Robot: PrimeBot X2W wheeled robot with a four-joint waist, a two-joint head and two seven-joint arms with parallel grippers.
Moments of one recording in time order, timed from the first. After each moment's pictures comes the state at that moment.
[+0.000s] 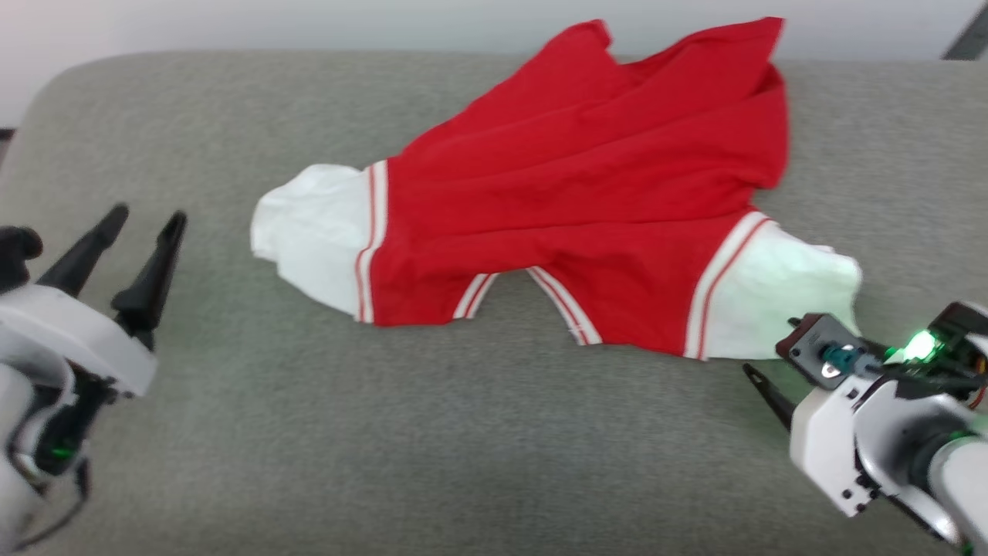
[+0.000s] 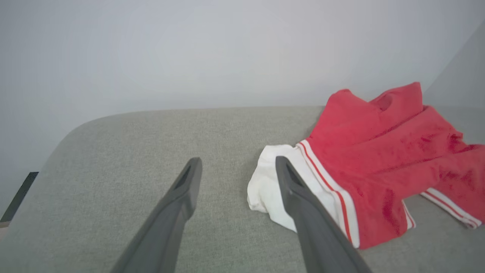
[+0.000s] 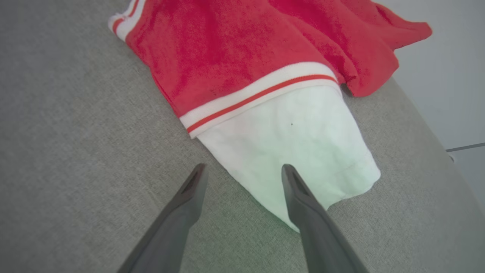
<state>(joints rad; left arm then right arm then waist) -0.71 0.92 -0.84 0.40 -1.19 -0.07 -0.26 -0.39 -0.63 0.56 -0.08 0.25 0.13 0.52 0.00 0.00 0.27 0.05</state>
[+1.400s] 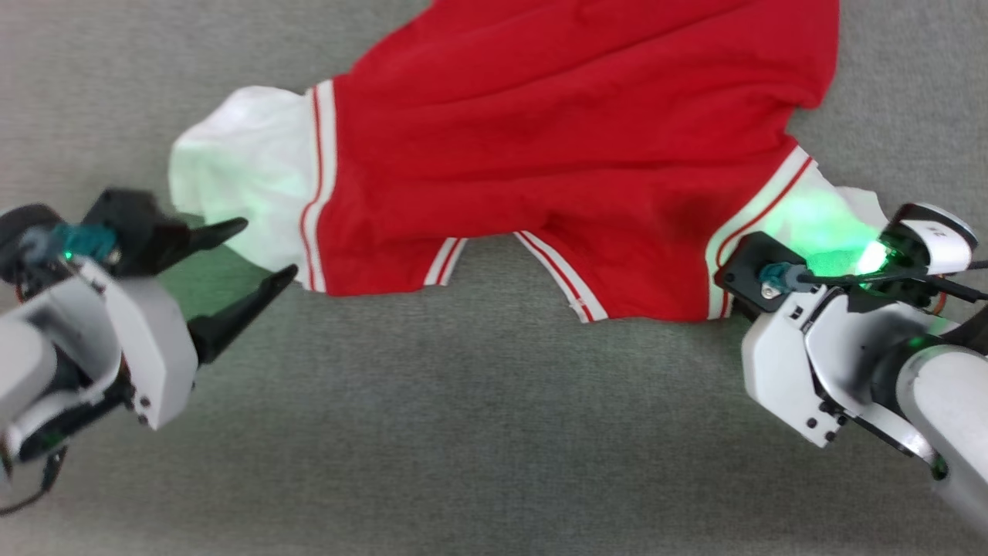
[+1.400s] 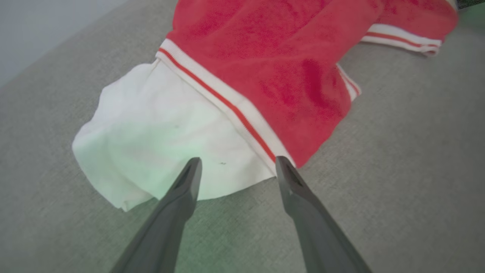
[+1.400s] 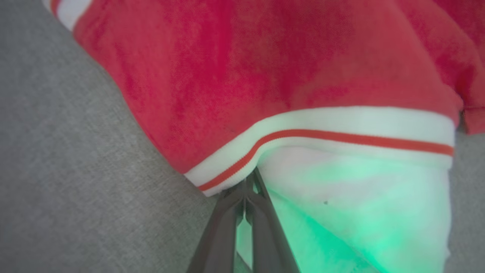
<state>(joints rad) -0.99 1.11 -1.16 0.02 -0.98 -0.13 0.03 -0.72 -0.67 0.78 -0.08 0.40 0.13 0.72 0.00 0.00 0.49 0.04</state>
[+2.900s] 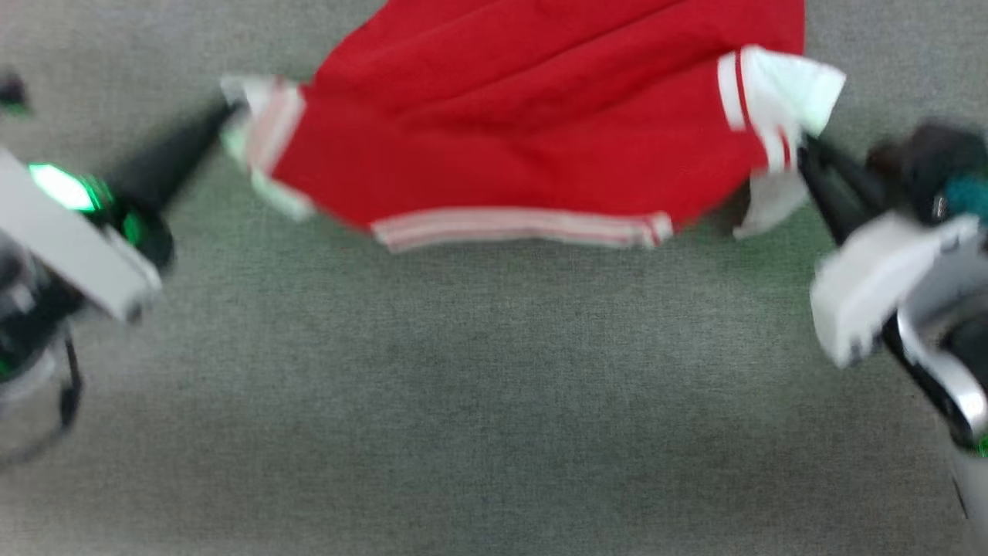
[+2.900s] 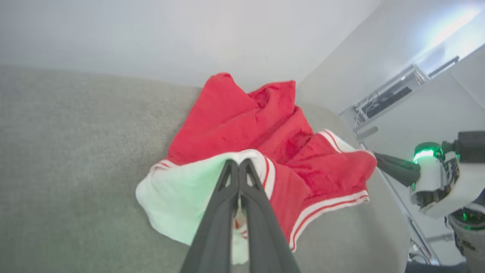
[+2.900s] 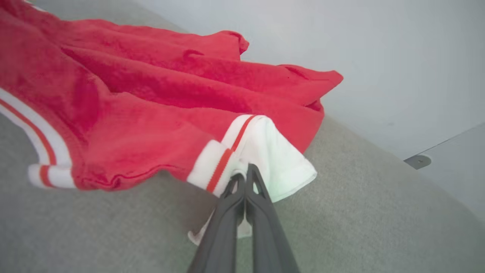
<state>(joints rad) -1.08 1.12 -1.11 -0.07 -1.67 -0.13 -0.15 -0.52 -0.40 0.27 -0.31 0.20 0.13 0.61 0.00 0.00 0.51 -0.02</state>
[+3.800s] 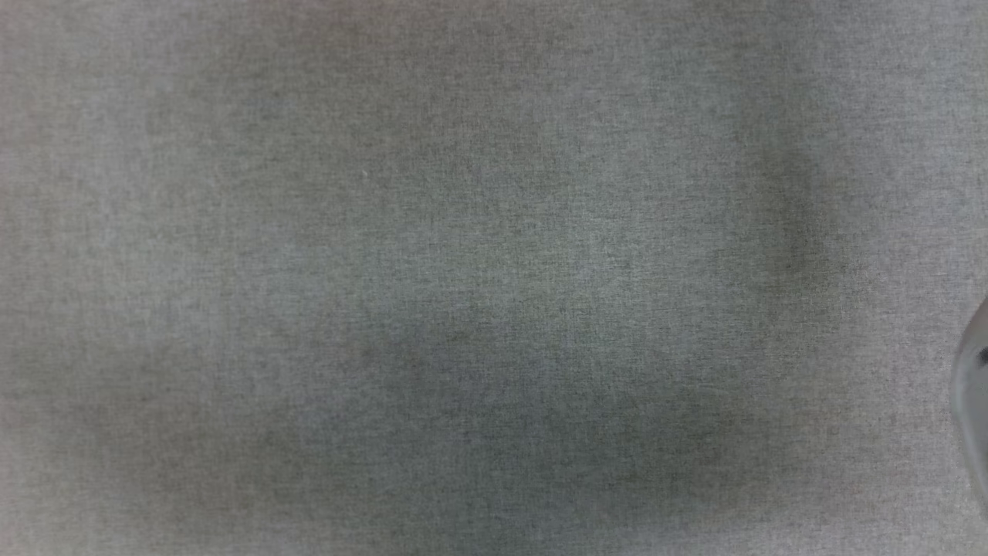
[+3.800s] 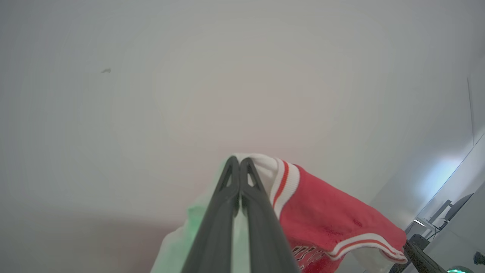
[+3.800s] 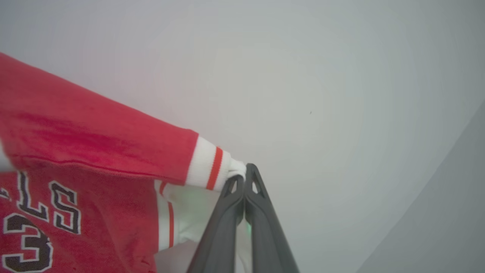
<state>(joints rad) -1.71 0.80 -0.71 0.55 -1.64 -0.13 -0.07 -1.51 -0.05 -0.07 0.36 -0.19 0.13 0.27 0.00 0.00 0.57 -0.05</state>
